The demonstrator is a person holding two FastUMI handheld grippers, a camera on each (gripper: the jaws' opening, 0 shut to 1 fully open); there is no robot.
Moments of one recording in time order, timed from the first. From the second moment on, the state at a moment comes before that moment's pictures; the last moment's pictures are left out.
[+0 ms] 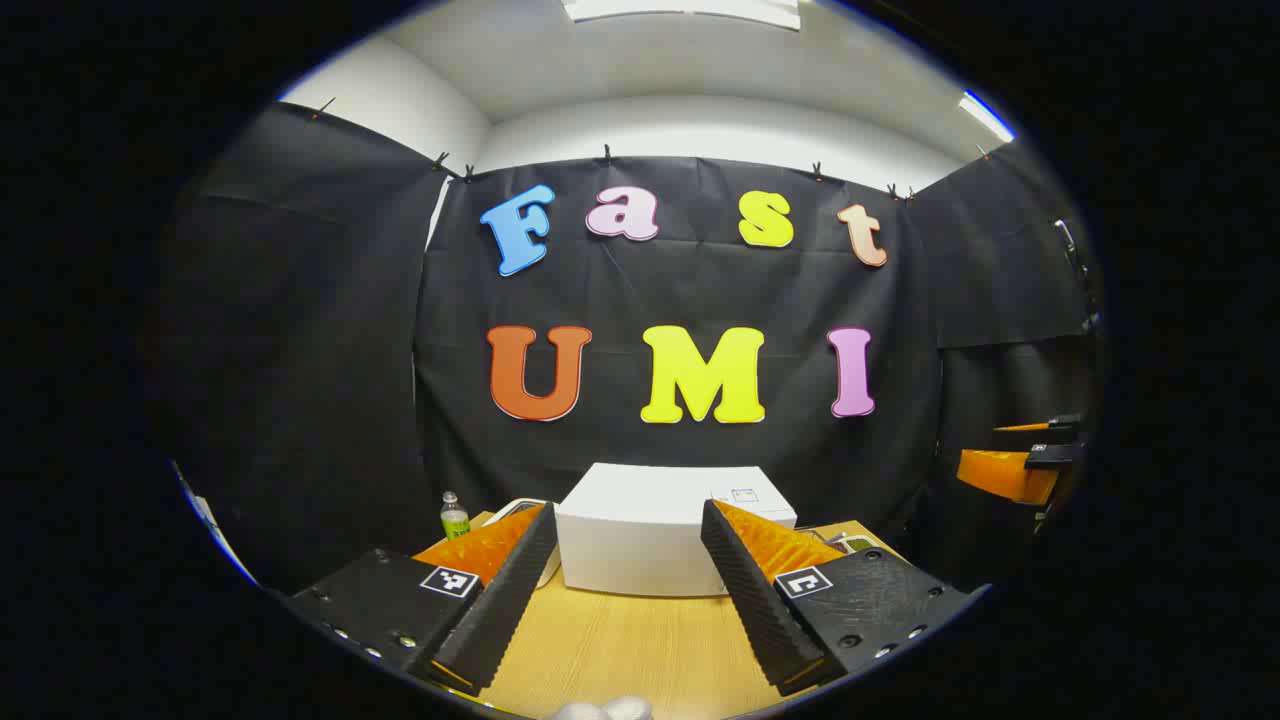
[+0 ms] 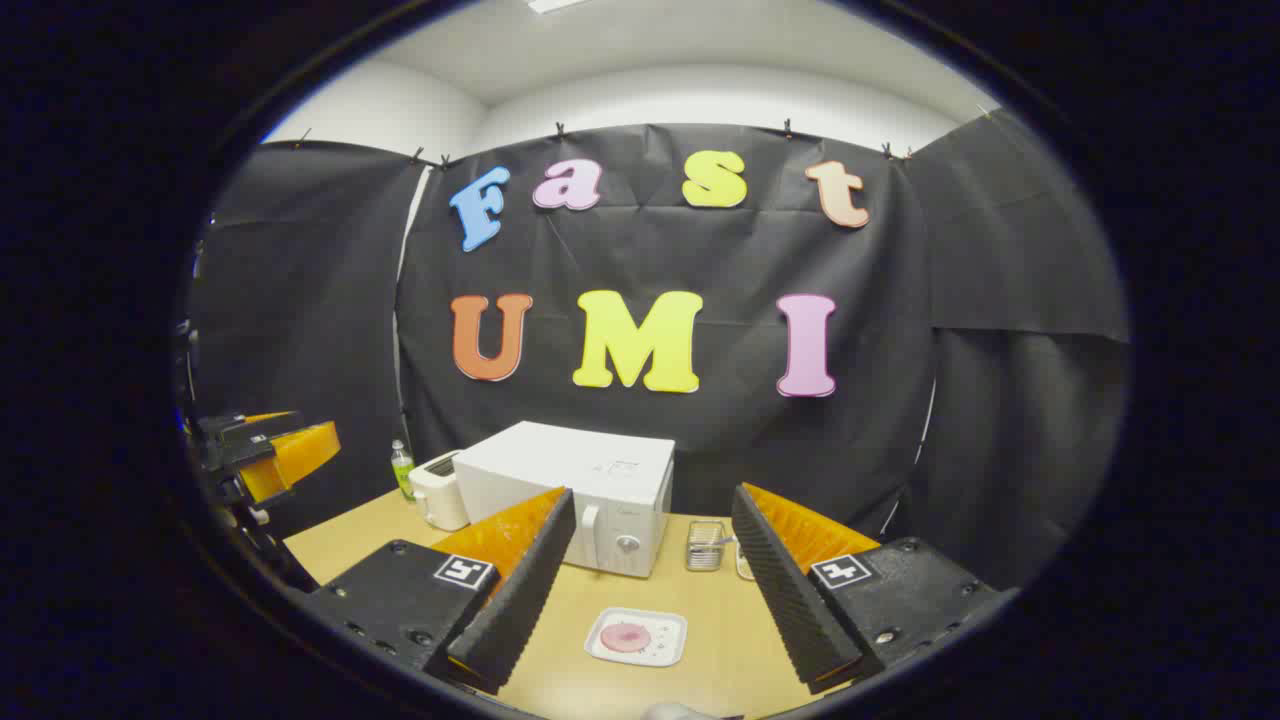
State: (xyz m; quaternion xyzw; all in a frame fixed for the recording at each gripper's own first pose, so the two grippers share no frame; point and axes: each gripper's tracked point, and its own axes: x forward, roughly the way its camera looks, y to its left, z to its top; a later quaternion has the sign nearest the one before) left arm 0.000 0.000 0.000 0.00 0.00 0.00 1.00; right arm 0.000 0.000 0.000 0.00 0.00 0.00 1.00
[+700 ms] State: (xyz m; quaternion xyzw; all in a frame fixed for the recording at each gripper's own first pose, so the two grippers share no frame) left arm 0.021 -0.014 -0.001 0.02 0.00 -0.02 1.00; right arm 0.009 -0.024 0.001 0.02 -0.01 -0.03 1.00
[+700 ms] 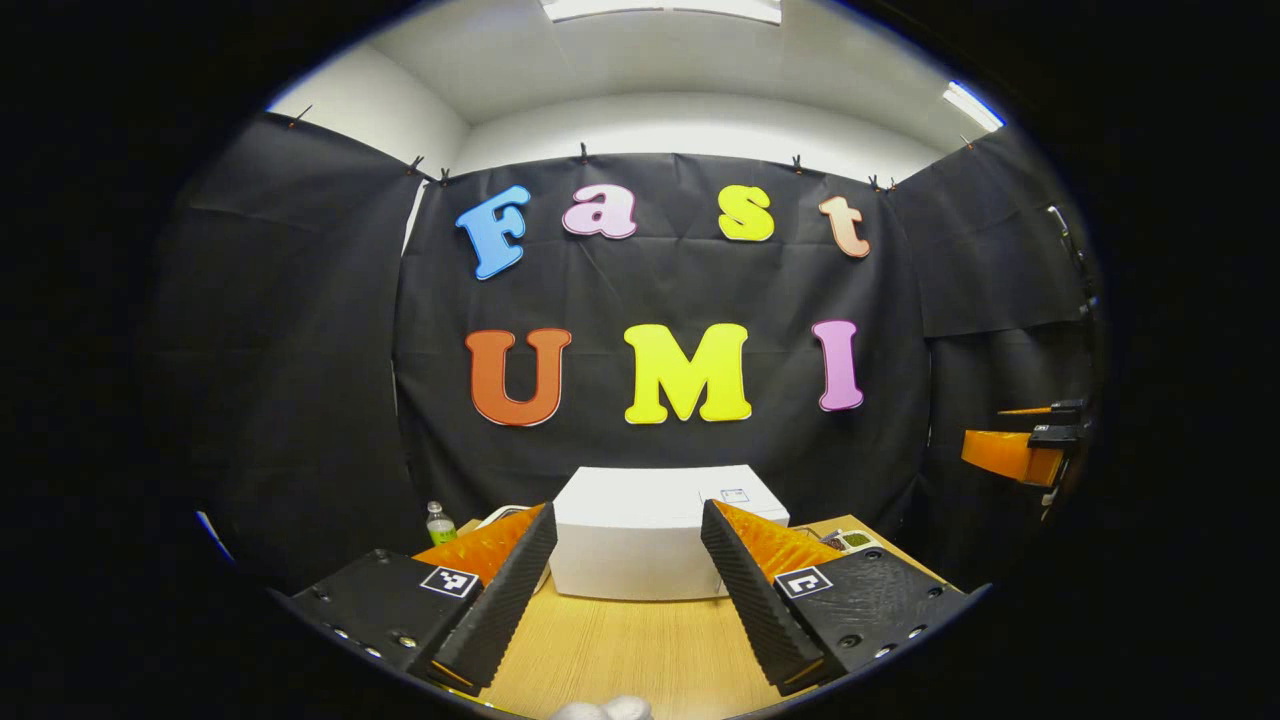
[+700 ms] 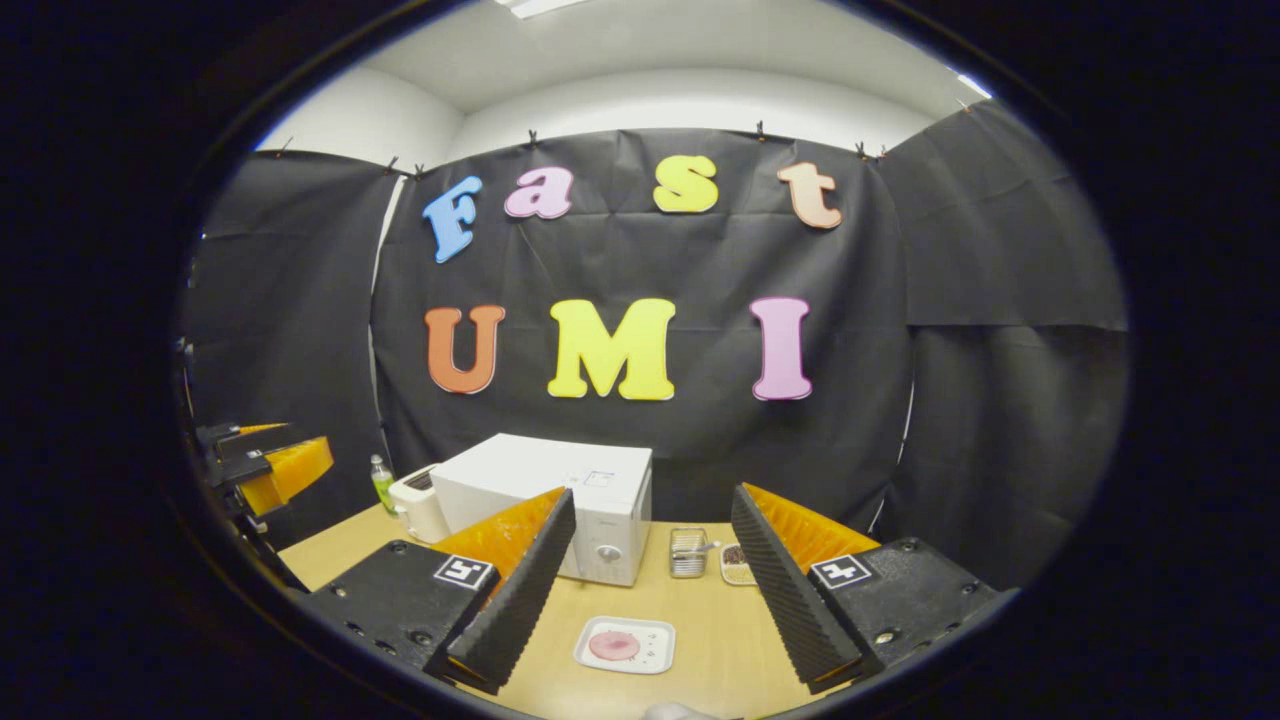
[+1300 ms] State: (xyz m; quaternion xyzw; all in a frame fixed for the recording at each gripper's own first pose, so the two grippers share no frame) left arm 0.107 -0.114 -0.104 0.00 0.03 -0.10 0.99; right arm -0.012 -0.085 -0.005 0.01 0.02 -0.10 0.99
